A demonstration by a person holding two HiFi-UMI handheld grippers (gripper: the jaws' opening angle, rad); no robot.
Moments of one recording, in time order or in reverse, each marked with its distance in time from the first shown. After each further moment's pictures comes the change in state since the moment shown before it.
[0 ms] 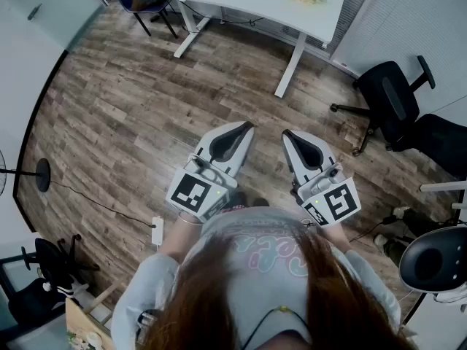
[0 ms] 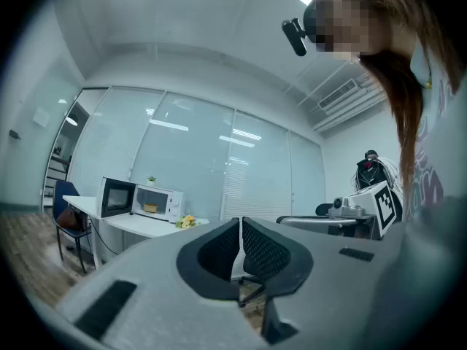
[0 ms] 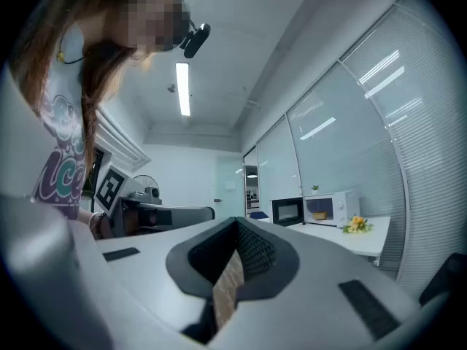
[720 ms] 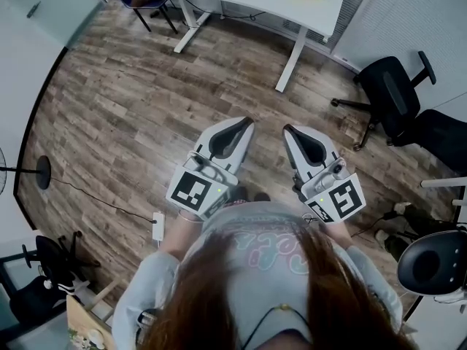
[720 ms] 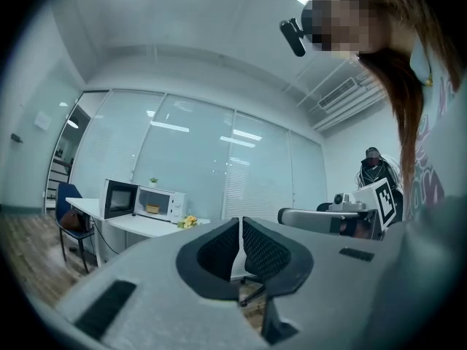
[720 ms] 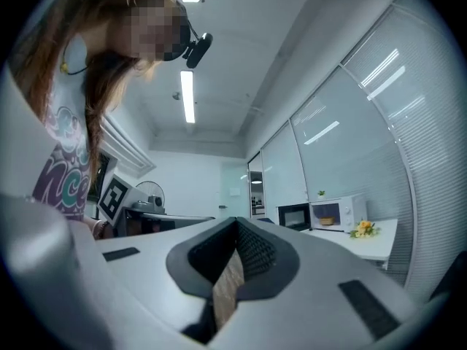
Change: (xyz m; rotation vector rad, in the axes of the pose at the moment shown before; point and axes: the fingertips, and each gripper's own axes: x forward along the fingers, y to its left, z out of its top) left arm -0.016 -0.006 0.005 0.007 -0.018 0.007; right arm -0.004 0.019 0.013 -0.007 -0.047 0.039
